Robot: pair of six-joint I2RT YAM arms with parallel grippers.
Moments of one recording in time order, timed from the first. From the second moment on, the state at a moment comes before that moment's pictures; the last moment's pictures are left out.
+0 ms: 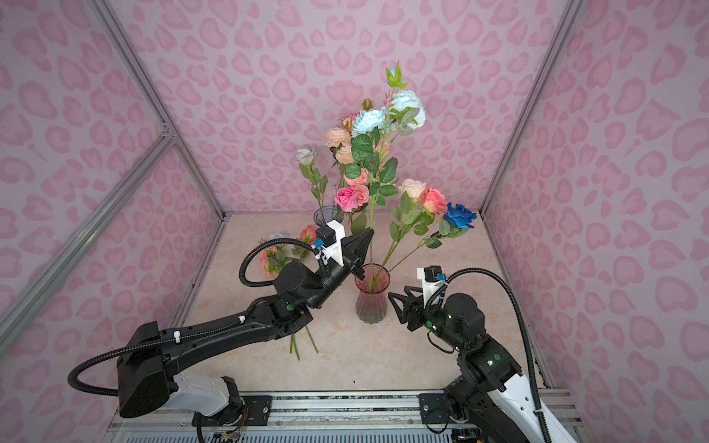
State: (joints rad) left arm -1.03 1.45 1.05 0.75 -0.21 -0.09; right arm 0.55 0.54 0.62 -0.35 -0.17 0.40
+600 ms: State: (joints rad) left arm -1.08 1.48 0.95 0.72 -0.30 -0.18; right arm 0.55 0.55 0.61 -0.35 -0.17 0.41
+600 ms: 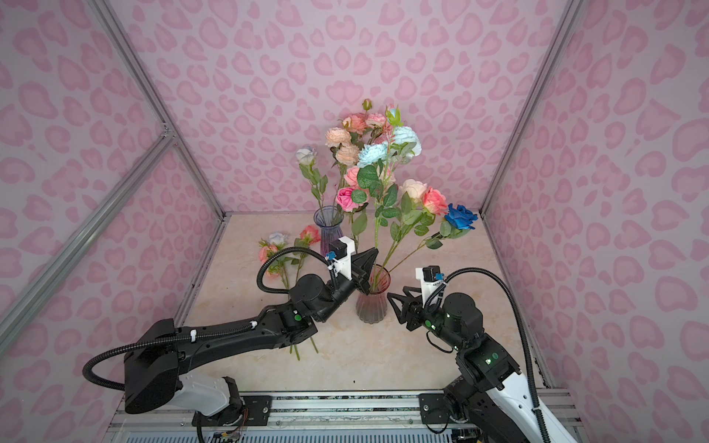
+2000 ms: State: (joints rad) left arm -1.15 1.11 0.74 0.51 -0.46 -0.15; right arm 0.55 0.56 0.64 -0.35 -0.19 0.44
